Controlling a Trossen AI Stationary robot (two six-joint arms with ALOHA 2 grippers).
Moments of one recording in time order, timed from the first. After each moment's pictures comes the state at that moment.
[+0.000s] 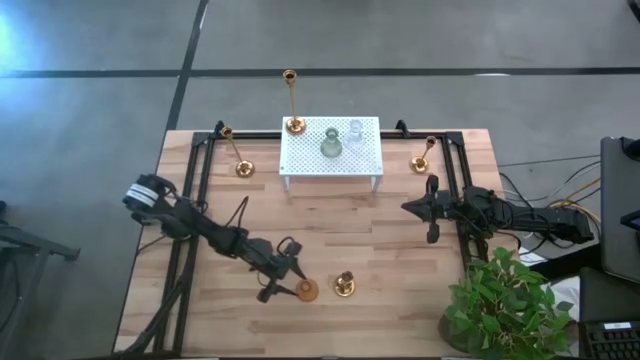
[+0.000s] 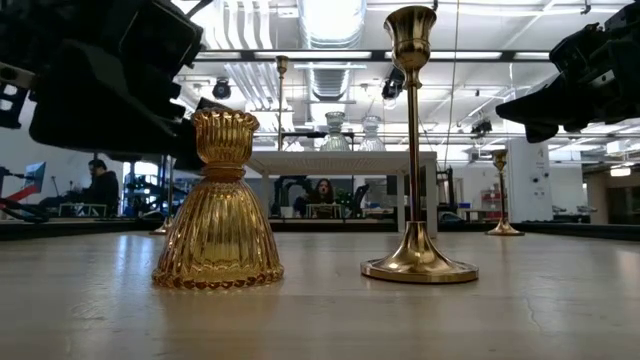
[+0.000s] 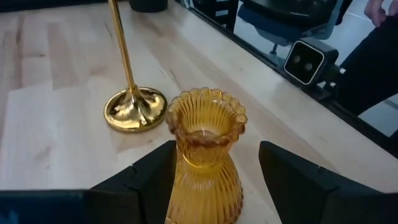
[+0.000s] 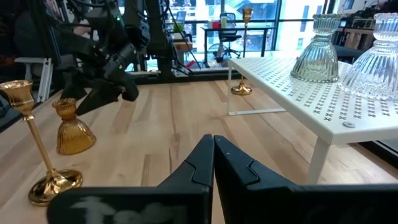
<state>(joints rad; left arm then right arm) -0.36 1.67 0.51 0.80 0.18 0.01 -0.11 0.09 0.01 0.01 0.00 0.05</state>
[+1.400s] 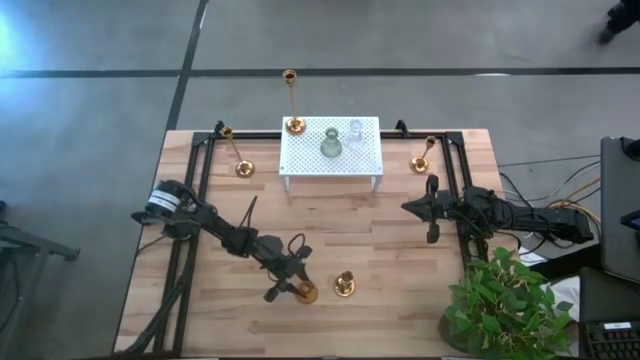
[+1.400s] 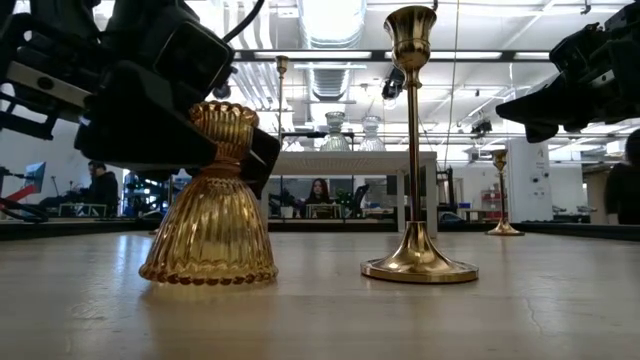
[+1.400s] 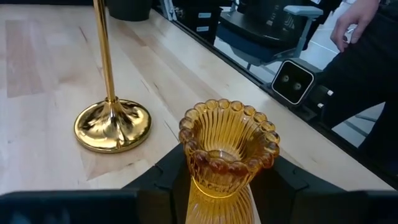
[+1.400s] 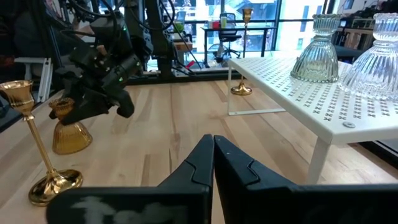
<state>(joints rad) -0.30 1.83 0.57 0.98 0.35 -0.06 -0.11 0.09 0.01 0.01 0.00 0.05</state>
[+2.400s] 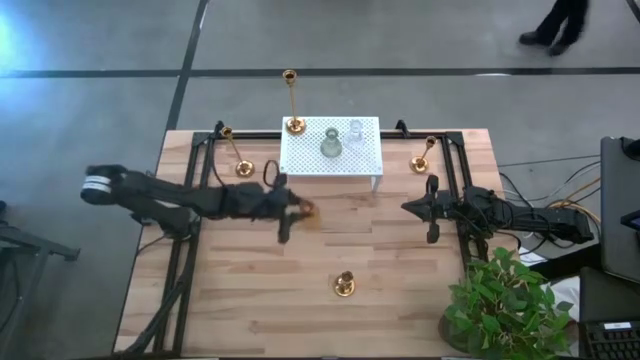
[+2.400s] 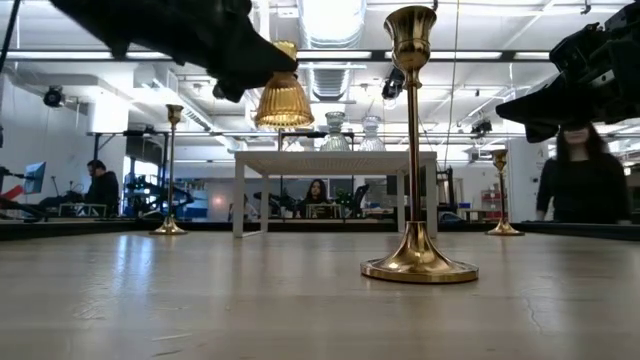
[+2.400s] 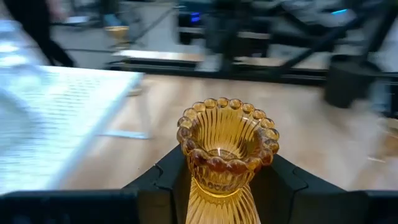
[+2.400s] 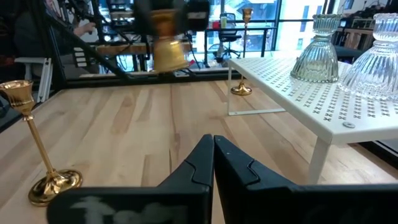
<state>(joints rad) -0.01 1.23 0.66 0.34 -0.14 -0.06 -0.11 0.09 0.01 0.01 0.00 0.05</state>
